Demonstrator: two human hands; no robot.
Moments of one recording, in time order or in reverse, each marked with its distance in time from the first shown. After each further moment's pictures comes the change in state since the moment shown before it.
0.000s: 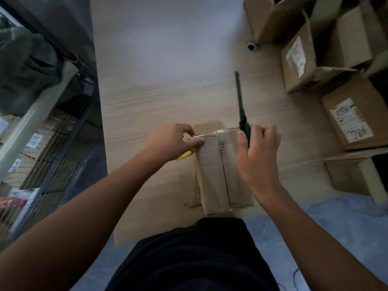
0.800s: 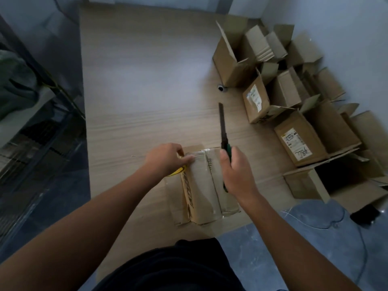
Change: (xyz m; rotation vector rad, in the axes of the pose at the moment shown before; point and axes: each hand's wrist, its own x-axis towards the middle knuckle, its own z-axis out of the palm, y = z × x) left_hand 0.001 -0.009 0.003 -0.049 0.036 0.078; right_hand -0.015 -0.037 -0.011 0.088 -0.067 0.101
